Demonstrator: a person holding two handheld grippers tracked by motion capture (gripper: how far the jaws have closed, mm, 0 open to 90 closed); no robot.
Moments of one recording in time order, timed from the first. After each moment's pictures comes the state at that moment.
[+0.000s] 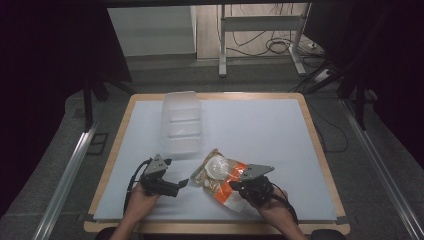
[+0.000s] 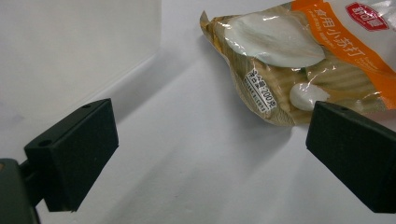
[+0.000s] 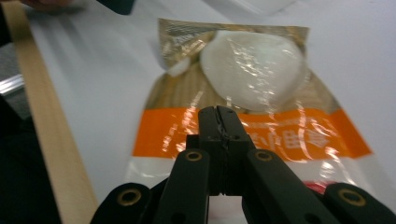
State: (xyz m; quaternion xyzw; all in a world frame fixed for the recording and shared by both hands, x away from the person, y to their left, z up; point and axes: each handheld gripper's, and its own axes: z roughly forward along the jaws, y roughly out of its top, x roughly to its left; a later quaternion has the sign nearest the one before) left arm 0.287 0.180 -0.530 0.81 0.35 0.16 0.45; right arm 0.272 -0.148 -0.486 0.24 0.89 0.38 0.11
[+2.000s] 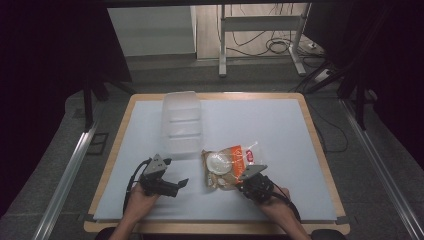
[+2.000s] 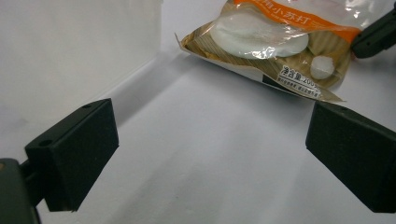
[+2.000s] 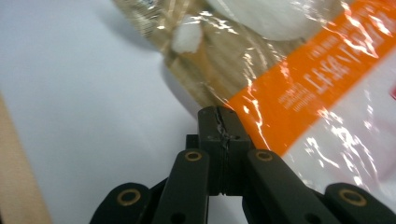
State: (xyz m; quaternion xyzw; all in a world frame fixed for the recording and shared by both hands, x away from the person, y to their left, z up) left arm 0.286 0.181 -0.528 0.81 0.34 0.16 0.46; right arm 0.291 -0.157 -0.511 0.25 0.92 0.29 0.12
